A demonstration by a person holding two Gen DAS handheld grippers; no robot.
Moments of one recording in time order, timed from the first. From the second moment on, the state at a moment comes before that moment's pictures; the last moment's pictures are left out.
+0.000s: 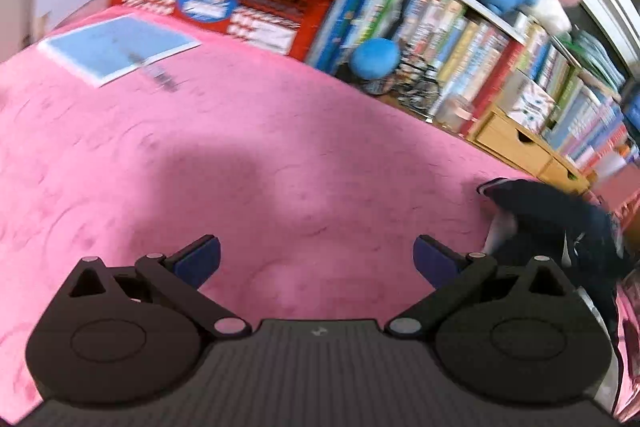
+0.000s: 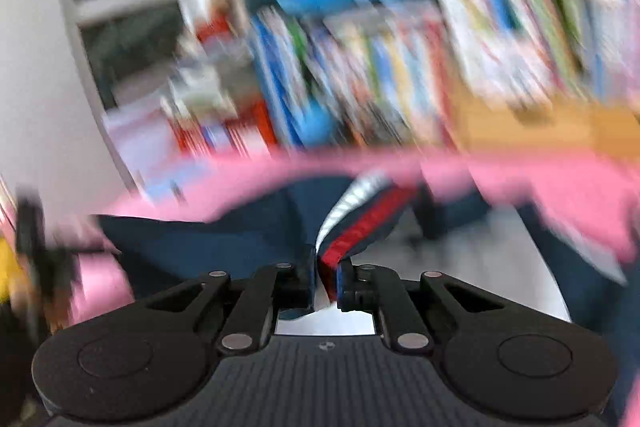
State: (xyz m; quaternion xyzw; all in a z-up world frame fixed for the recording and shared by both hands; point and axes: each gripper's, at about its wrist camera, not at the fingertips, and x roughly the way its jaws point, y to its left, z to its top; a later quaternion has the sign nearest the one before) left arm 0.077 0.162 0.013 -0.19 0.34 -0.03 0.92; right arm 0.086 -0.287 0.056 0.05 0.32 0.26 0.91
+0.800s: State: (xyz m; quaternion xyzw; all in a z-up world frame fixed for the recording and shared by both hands) left arm 0.188 -0.101 -0.008 -0.07 0.39 -0.17 0.90; right arm 0.016 -0.335 -0.023 0.08 0.29 0.23 0.93
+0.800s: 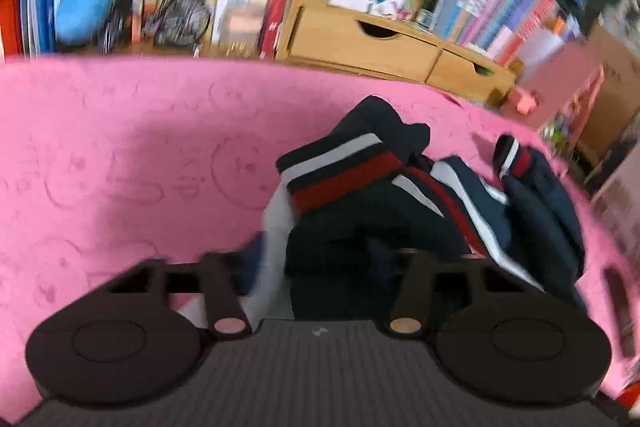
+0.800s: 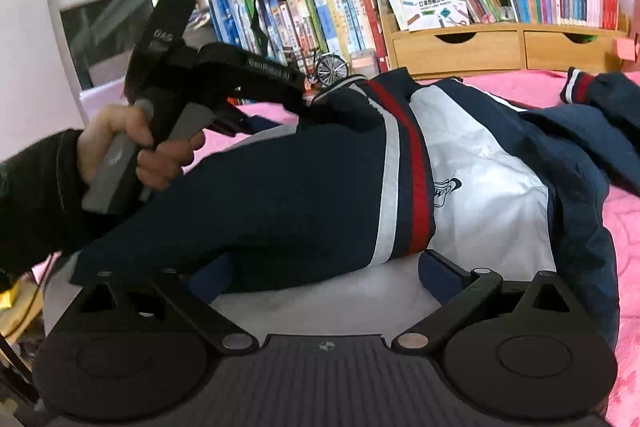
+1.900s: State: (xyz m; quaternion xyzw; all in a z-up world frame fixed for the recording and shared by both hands) left arm 0.176 -0.146 -0.010 0.03 0.36 -0.30 0.88; right arm 0.017 -0.347 -0.025 0.11 0.28 0.24 0.92
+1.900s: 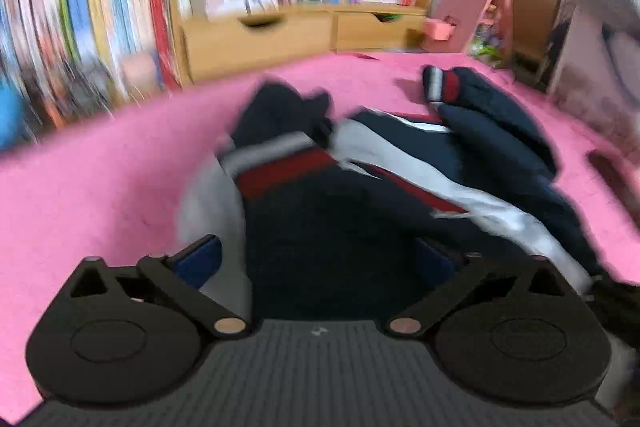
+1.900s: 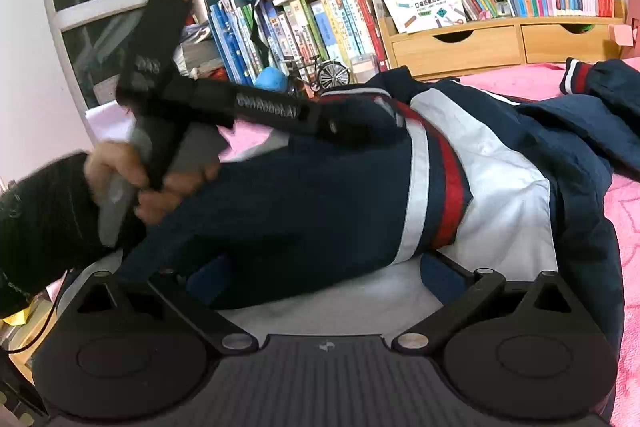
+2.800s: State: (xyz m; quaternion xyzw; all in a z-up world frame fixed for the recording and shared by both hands) left arm 0.178 0.065 0.122 0.07 0.07 0.17 0.98; right arm 0.018 -0.345 -0.029 0.11 0.29 0.23 0.93
